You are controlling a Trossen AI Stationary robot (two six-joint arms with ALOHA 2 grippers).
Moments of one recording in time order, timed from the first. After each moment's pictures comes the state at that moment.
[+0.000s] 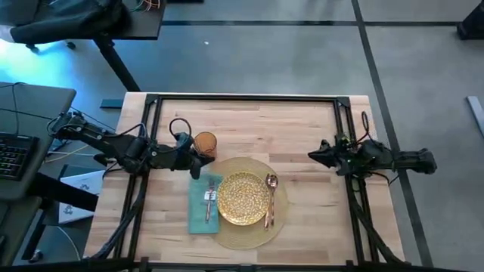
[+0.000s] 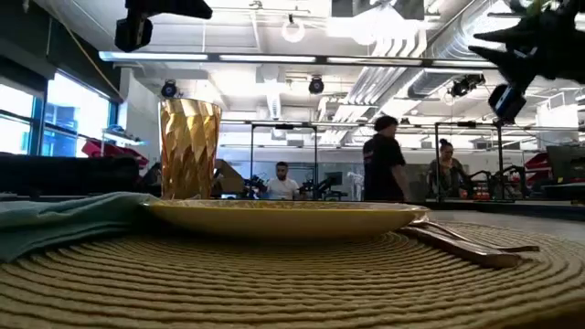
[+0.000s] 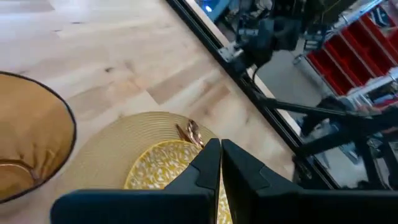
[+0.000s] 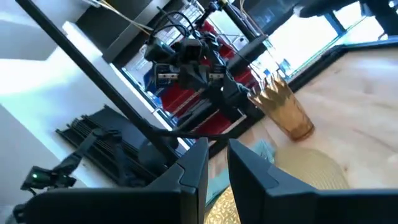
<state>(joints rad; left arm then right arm) -0.33 1.01 0.82 -0.29 -0.51 -0.98 0.05 0.00 0.01 0.12 0.03 0.77</state>
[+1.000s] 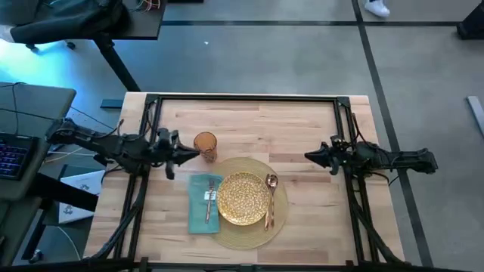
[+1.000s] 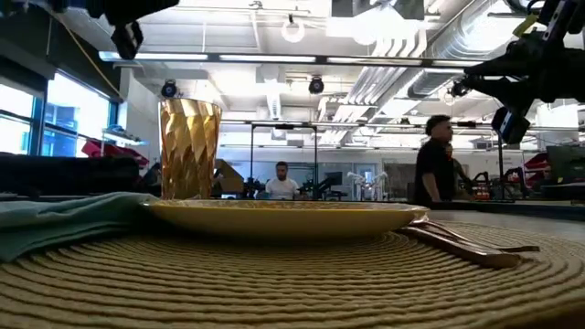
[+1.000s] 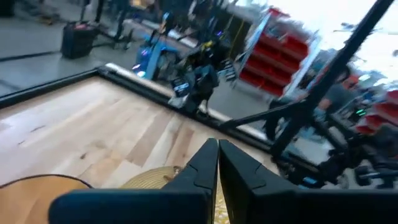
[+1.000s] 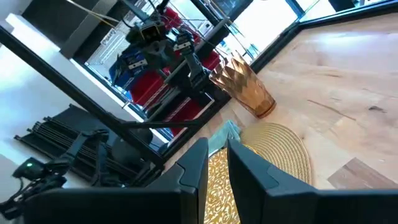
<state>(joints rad) -0.27 0.54 0.39 0.13 -0.35 -0.42 0.05 0.02 0.02 0.01 0.10 0.78</state>
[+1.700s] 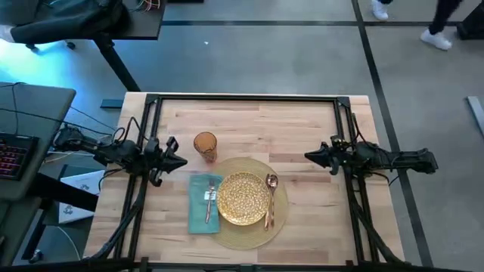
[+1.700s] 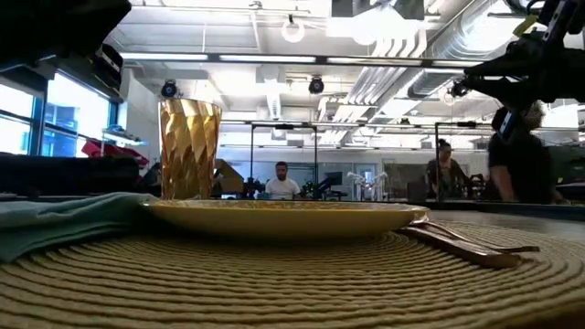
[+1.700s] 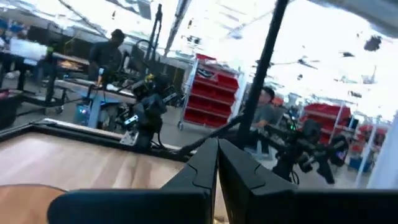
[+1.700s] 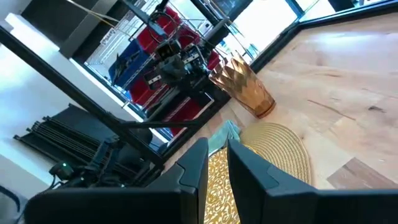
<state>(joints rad) -0.27 0.20 0.01 0.46 -0.13 -0.20 0.05 0.02 0.02 0.01 0.10 0.78</state>
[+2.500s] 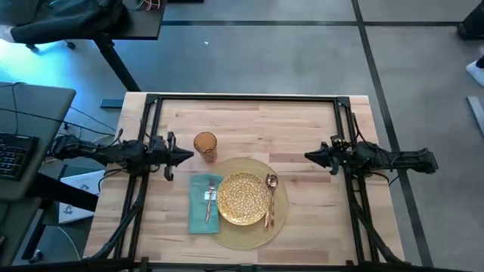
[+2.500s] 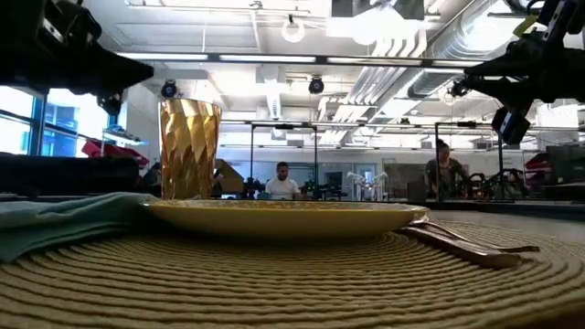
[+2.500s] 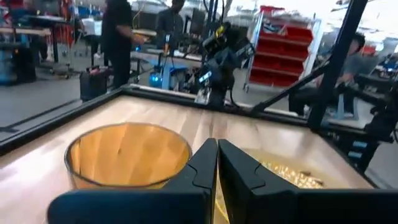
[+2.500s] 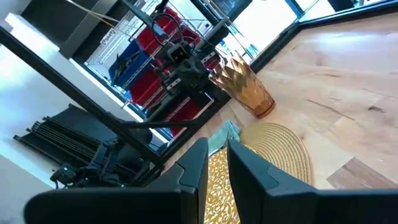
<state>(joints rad) -0.14 0.18 0.01 0.17 -0.26 -0.14 0.05 0.02 0.02 0.01 0.10 0.78</state>
